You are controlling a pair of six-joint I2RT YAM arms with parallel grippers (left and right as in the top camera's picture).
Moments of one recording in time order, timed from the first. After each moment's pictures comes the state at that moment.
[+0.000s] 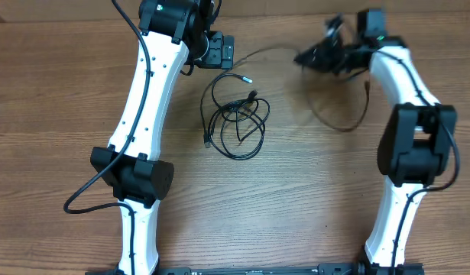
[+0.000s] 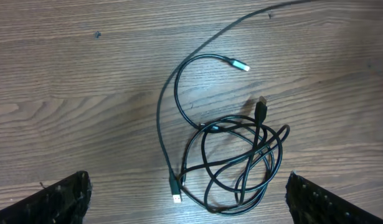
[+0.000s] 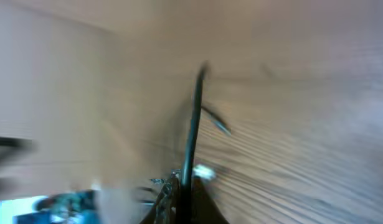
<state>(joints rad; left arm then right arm) -0.32 2.23 2.55 -1.50 0.00 -0.26 -0.05 2.29 1.95 -0.70 -1.00 0.23</state>
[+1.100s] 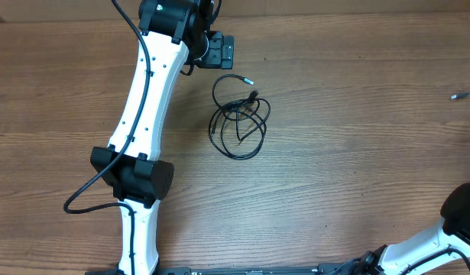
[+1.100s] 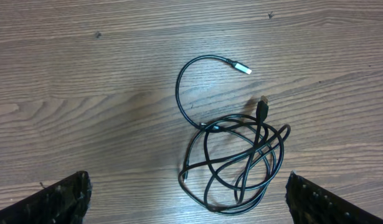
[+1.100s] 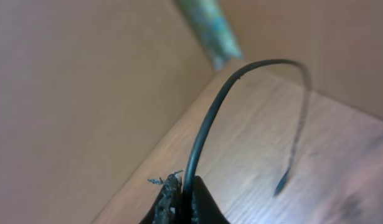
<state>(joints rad) -0.32 2.23 2.55 -1.50 0.00 -0.26 -0.67 1.92 2.23 -0.89 -0.18 0.44</state>
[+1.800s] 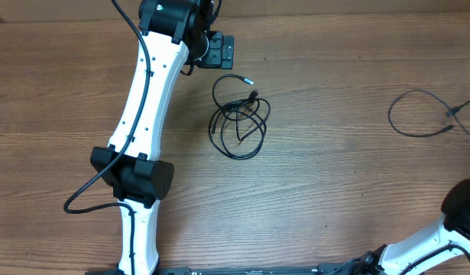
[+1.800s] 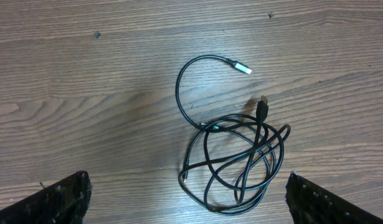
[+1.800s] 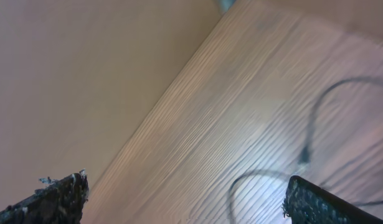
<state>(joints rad) -0.32 2.23 2.55 -1.50 0.00 -0.26 -0.65 1.96 2.23 -1.05 -0.34 0.43</state>
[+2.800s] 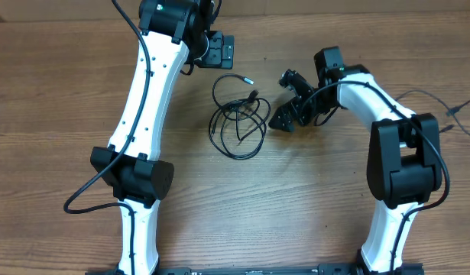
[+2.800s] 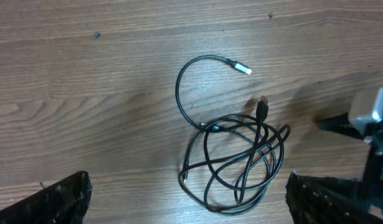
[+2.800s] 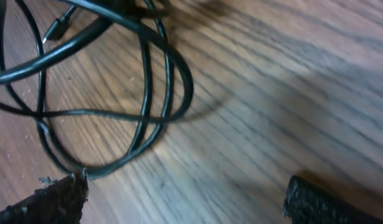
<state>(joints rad) -0.32 2.23 2.55 -1.50 0.00 -0.26 0.16 2.12 1.48 -0.75 -0.61 -0.49</state>
